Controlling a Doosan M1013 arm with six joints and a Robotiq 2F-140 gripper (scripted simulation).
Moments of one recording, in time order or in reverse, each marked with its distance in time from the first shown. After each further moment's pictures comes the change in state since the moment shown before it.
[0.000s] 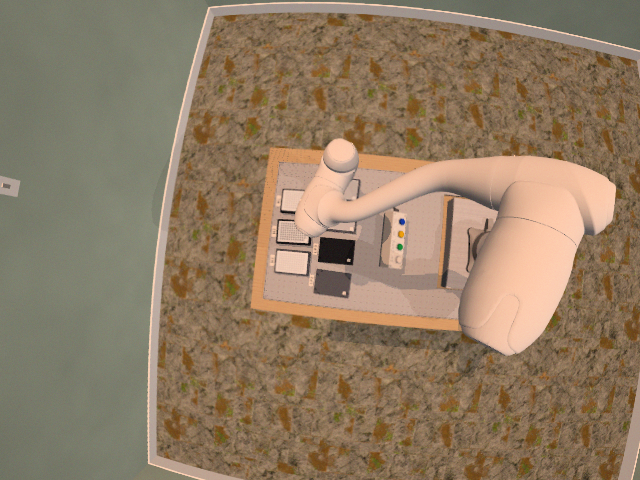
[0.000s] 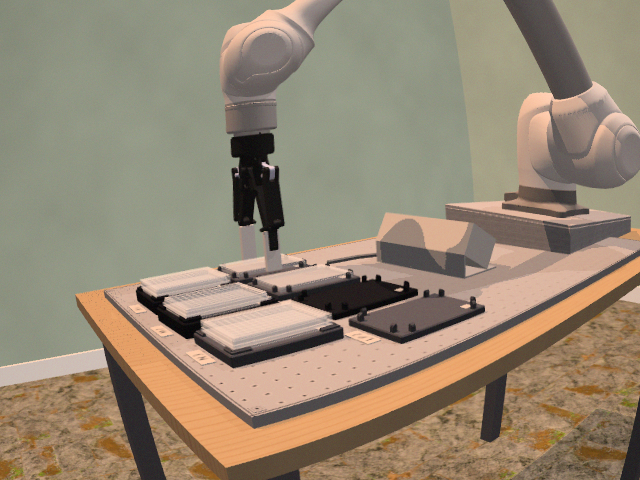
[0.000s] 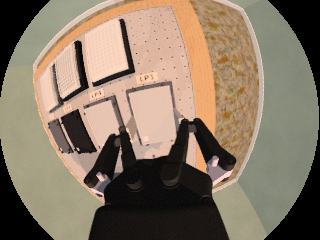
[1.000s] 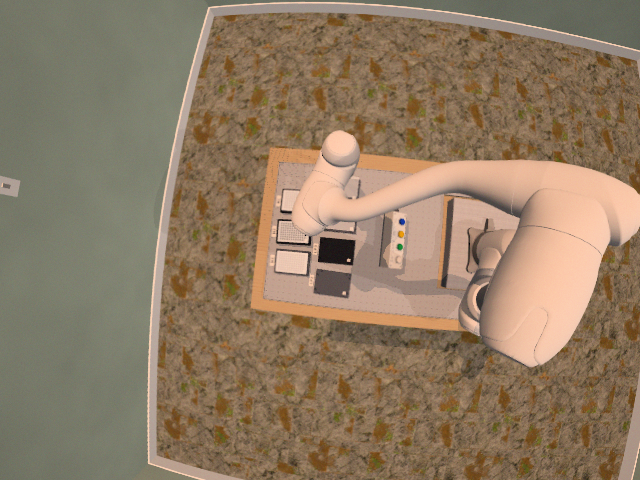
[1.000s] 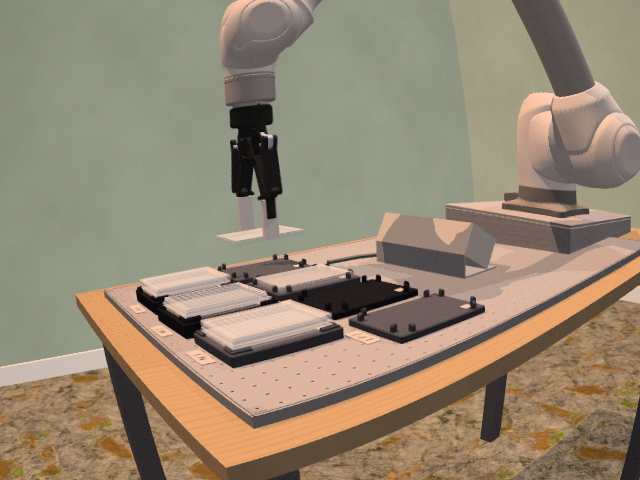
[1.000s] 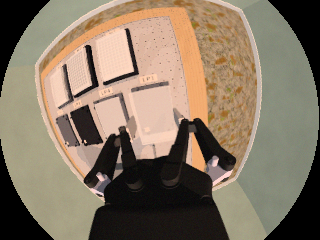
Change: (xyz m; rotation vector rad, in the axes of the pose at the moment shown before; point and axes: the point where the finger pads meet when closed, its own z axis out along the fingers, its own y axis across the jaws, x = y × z) arm 0.000 0.000 -0.052 0.001 0.000 0.000
